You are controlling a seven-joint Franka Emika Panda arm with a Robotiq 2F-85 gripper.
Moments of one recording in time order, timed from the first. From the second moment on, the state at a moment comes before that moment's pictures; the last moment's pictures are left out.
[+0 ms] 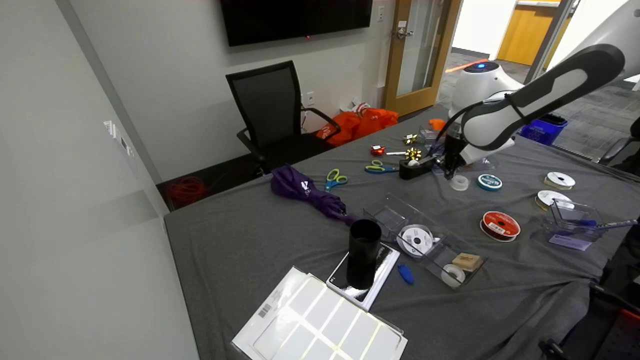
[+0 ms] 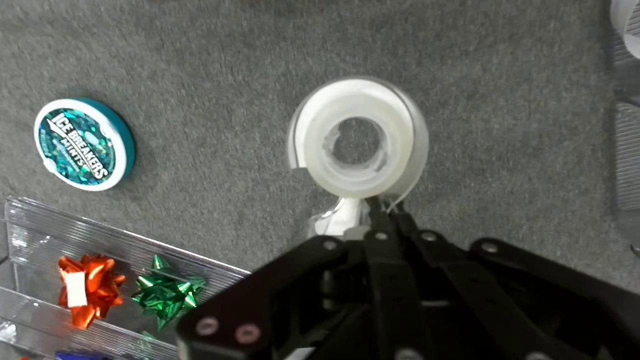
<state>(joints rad) 0.03 0.45 -0.15 -2.02 -0.18 2.54 0.26</state>
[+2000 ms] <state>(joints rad) -0.45 0.41 -0.01 -2.23 0.03 2.78 -0.60</state>
